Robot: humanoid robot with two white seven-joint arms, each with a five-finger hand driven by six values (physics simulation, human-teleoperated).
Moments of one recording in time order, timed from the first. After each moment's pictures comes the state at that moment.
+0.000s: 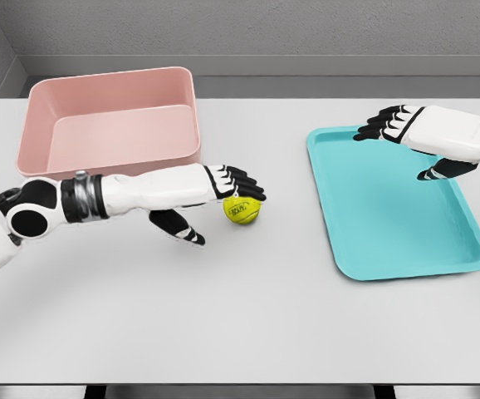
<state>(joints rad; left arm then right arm) -0.83 0.75 -1.13 -1.55 -0.04 -0.61 -0.20 -0.70 -1.06 0.72 -1.54 0.24 -0.61 0.34</state>
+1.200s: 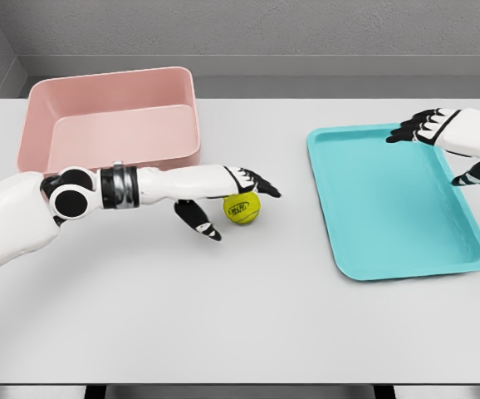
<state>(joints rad) -0.91 0.58 -1.23 -1.29 0.03 -0.61 -0.29 -0.68 -1.17 0.71 -1.53 0.17 -0.61 0.37</state>
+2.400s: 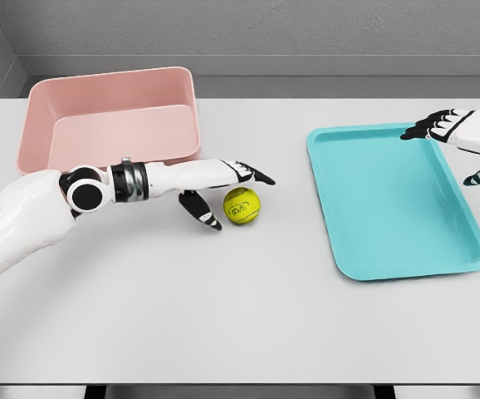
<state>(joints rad) -0.92 0.48 -1.23 -1.09 0.02 -0.61 -0.29 -0.69 -1.16 0.72 -1.45 0.17 -0.61 0.38</state>
